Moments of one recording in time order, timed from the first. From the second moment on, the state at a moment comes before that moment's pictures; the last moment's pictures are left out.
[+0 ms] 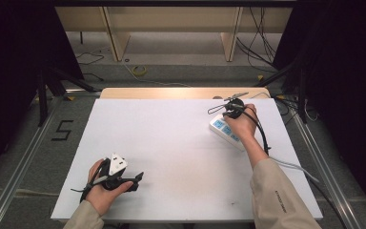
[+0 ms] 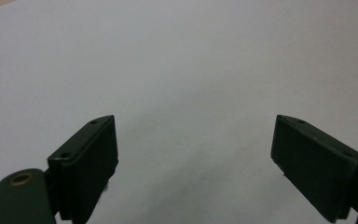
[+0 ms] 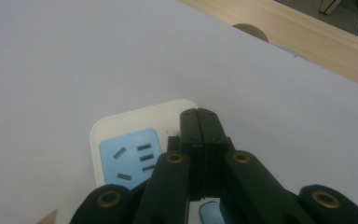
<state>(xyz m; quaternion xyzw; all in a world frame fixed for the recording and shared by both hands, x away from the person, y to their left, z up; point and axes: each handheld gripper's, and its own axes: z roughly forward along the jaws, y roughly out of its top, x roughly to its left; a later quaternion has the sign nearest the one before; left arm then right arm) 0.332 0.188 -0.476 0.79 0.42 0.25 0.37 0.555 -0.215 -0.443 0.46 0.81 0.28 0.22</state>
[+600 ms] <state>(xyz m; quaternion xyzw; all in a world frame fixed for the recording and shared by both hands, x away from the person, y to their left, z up) 0.332 0.189 -0.477 0.79 0.42 0.25 0.37 0.558 -0.211 -0.447 0.46 0.82 0.27 0.22</state>
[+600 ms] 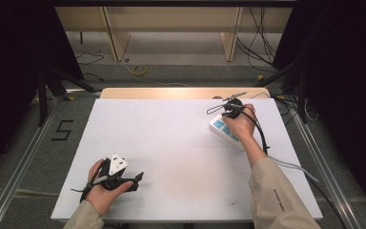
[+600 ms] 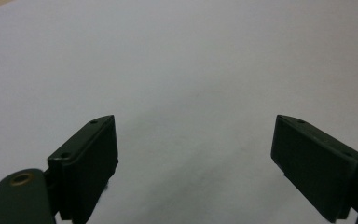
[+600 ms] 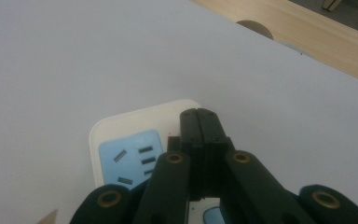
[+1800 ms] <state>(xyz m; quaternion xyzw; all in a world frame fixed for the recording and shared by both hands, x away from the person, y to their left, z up) 0.331 0.188 -0.476 0.79 0.42 0.25 0.37 0.559 -0.209 -0.451 0.46 0.82 0.26 0.22</state>
